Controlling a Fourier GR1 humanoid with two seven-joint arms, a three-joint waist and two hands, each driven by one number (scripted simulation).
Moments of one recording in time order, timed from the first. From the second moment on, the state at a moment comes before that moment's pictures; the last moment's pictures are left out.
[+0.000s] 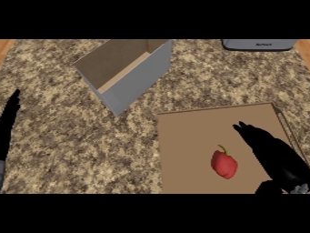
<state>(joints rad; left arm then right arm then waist) -0.10 0.49 0.01 -1.30 -0.06 0.23 0.04 -0.07 -0.67 0.49 -1.81 0.55 0.26 0.55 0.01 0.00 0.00</state>
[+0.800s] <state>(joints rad) -0.09 0.42 0.09 -1.32 -0.15 0.17 0.06 -0.07 -0.45 0.45 -1.81 0.68 0.41 0.50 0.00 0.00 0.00</state>
